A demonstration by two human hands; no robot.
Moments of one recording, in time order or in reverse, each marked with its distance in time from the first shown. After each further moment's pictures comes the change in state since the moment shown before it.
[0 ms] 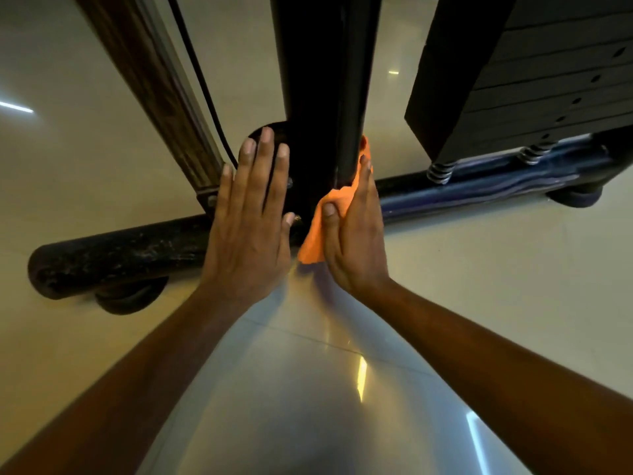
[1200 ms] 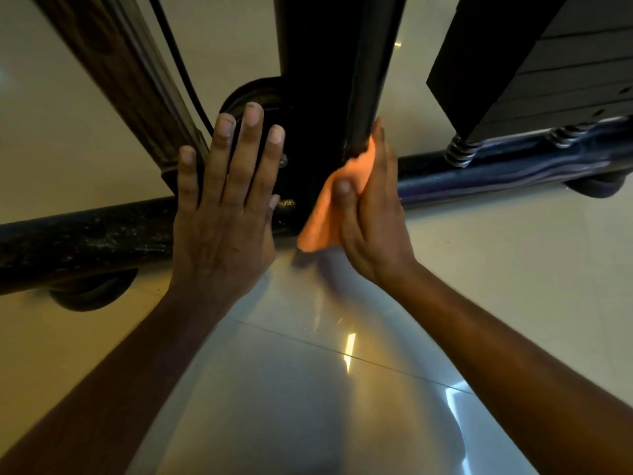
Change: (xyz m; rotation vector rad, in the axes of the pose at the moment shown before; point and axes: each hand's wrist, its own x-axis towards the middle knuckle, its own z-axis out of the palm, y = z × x) left_hand -0.008 -0.020 0.034 0.296 0.195 0.044; right_hand 0.023 0.016 -0.018 0.098 -0.110 -0.087
